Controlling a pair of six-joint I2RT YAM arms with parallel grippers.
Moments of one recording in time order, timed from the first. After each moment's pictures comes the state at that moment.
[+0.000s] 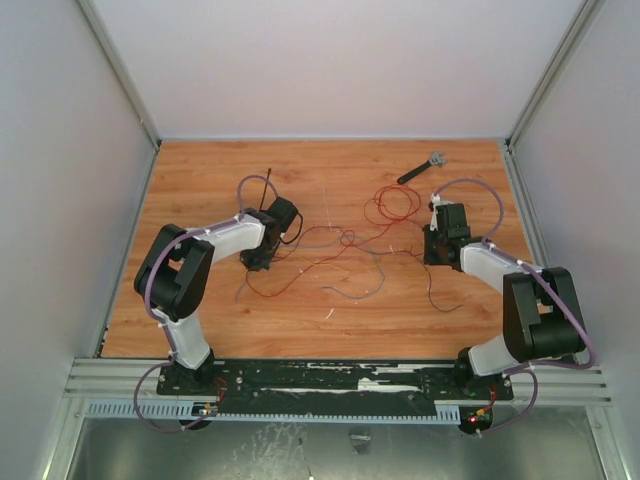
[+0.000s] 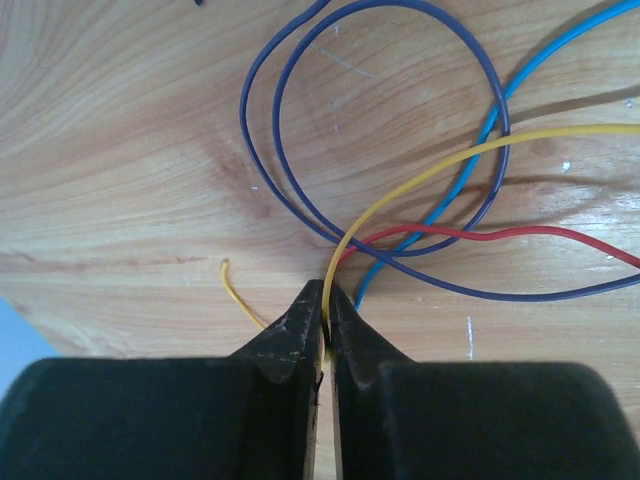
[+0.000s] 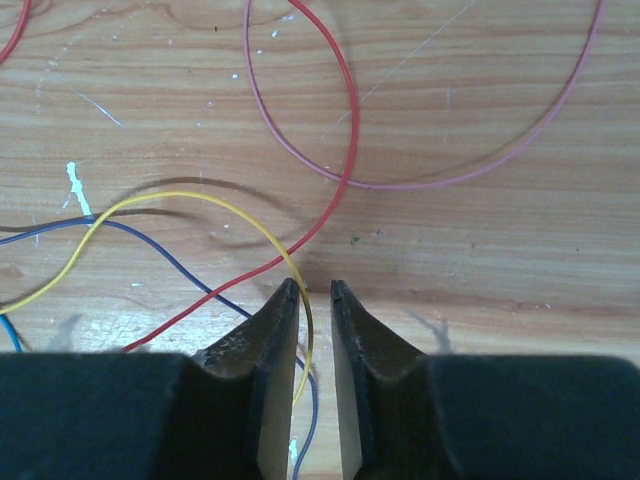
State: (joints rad) left arm -0.50 1.79 1.08 -0.70 -0.43 -0.05; right arm 0.16 1.48 0.71 -0.16 0.04 0.14
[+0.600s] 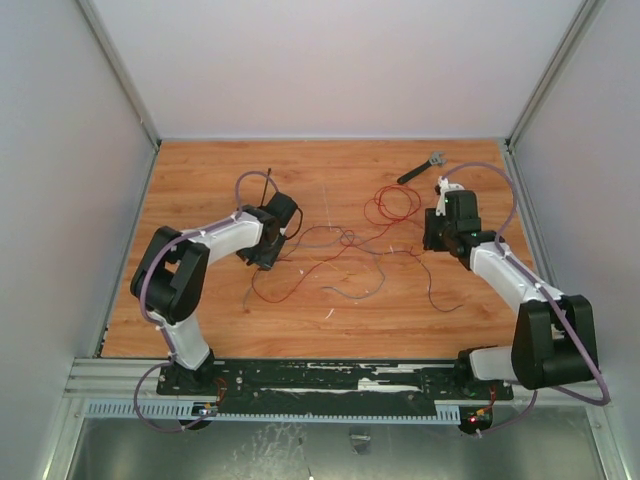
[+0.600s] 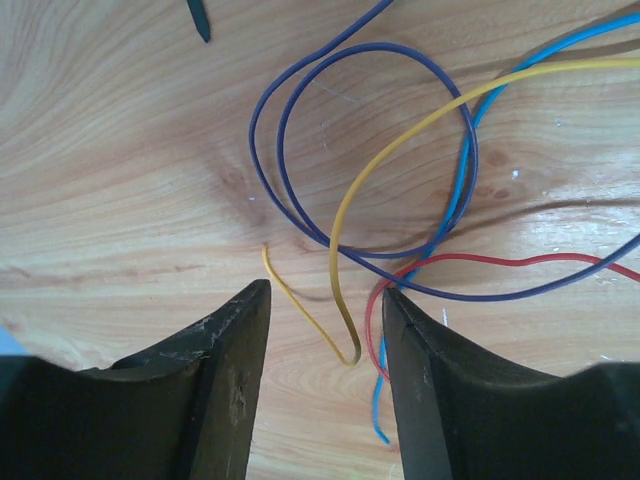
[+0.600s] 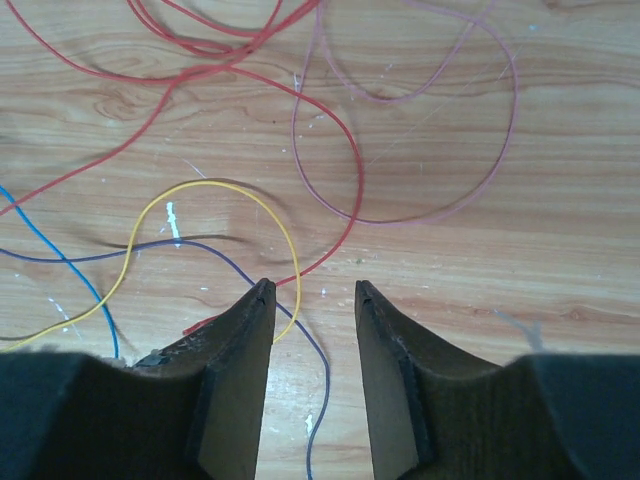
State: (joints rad) left arm -0.50 1.77 1.11 -0.70 -0.41 -0.05; right arm 0.16 1.34 0.79 -0.24 0.03 0.13
